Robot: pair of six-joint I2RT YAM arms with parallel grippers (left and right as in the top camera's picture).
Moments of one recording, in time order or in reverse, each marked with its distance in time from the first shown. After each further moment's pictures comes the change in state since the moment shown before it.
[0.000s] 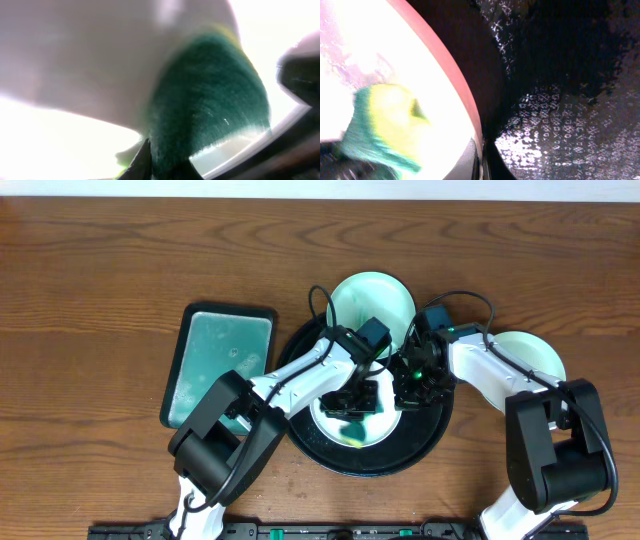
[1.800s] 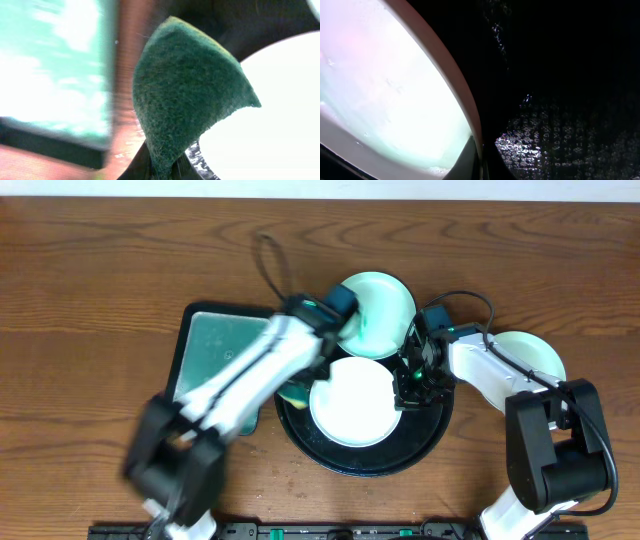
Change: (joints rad) left arm 0.154 -0.210 0.101 -0.283 -0.465 -0.013; right arm 0.000 0.000 0.001 0.002 0.002 0.000
